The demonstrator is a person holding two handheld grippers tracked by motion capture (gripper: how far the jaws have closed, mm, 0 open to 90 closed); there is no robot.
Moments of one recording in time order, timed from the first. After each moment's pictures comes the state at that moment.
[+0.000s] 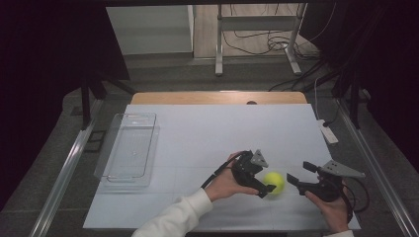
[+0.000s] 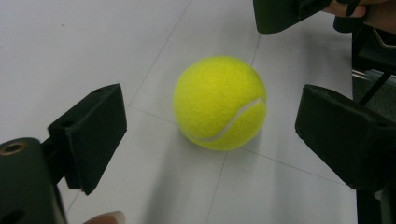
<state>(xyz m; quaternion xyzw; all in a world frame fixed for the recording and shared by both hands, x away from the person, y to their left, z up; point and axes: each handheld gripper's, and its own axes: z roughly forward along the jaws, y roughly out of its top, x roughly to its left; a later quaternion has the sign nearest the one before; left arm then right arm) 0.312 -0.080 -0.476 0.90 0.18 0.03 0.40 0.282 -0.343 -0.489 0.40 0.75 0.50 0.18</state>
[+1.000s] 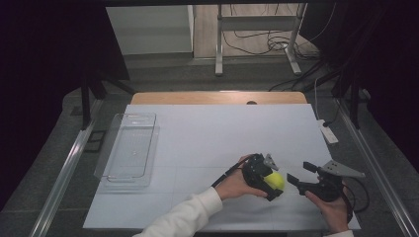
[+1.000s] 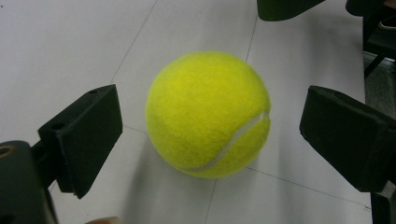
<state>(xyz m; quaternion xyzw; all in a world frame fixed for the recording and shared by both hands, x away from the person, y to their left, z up) 0.320 -0.109 -0.493 0.91 0.18 0.00 0.37 0.282 -0.343 -0.490 0.40 0.74 0.50 0.18</state>
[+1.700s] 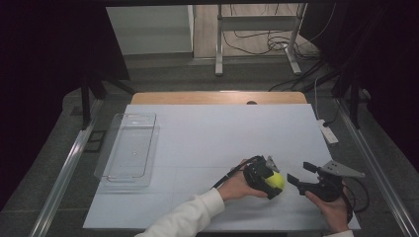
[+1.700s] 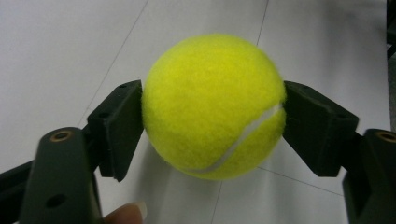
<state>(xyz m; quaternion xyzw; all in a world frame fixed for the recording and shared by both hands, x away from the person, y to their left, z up) 0.320 -0.114 -0.502 0.92 0.18 0.01 0.36 0.283 -0.344 -0.491 0.40 0.75 0.50 0.18</state>
